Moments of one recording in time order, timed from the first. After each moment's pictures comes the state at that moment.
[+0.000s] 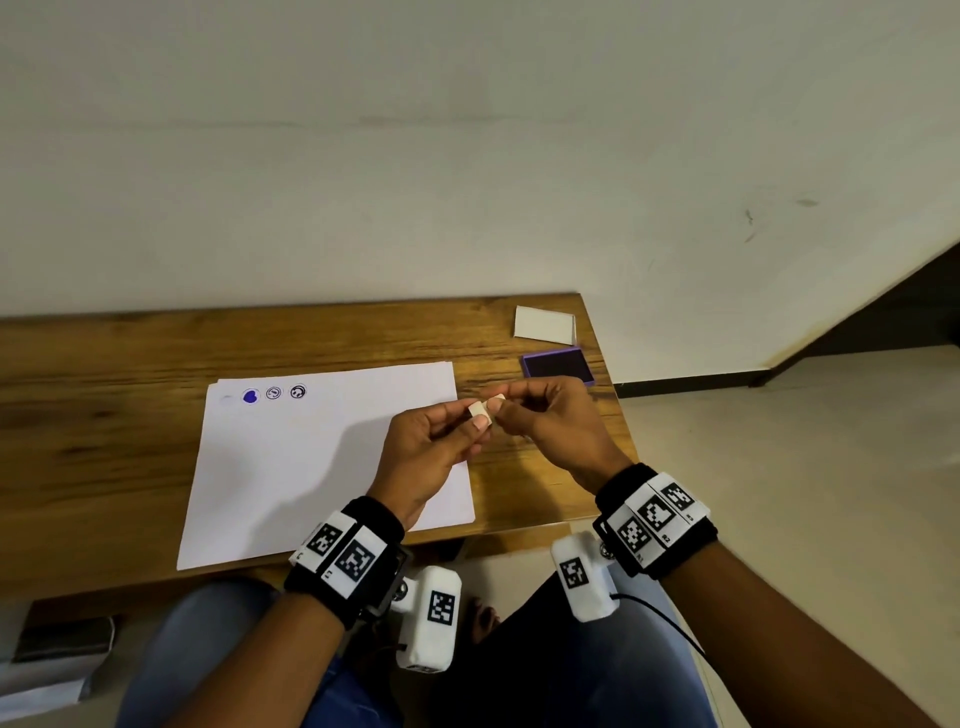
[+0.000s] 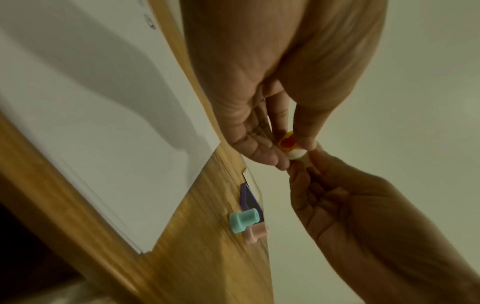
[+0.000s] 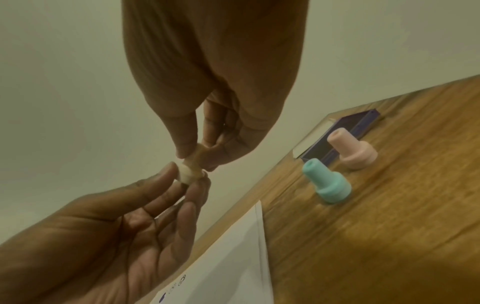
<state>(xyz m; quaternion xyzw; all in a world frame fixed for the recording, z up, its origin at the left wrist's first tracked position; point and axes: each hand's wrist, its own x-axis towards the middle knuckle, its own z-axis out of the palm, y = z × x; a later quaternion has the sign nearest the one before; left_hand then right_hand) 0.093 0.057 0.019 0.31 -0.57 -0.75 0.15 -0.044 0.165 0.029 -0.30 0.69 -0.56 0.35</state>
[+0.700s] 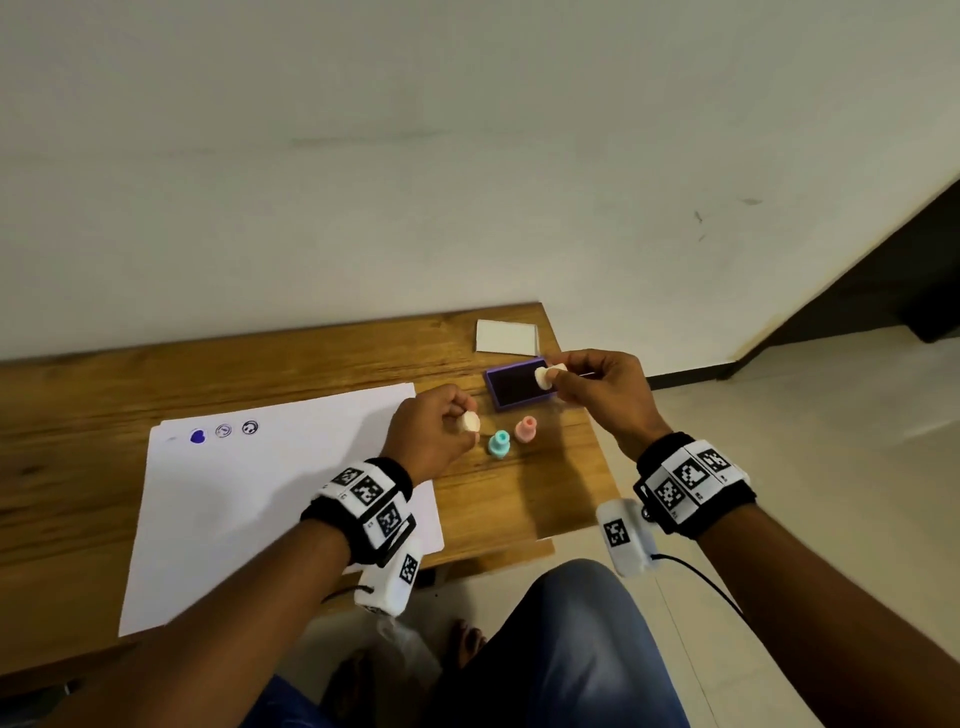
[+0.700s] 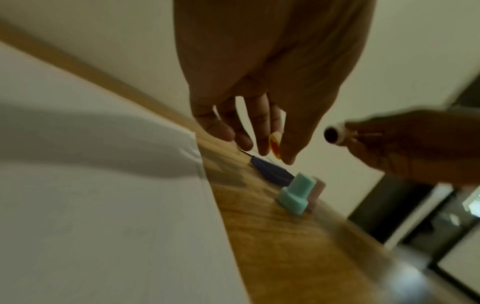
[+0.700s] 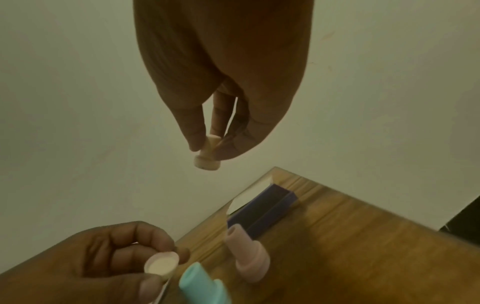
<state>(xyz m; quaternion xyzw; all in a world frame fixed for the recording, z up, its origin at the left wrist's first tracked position) 0.026 0.035 -0.010 0.27 -0.82 -0.50 0.06 -0.134 0.203 0.024 -0.19 0.77 -0.56 0.23</state>
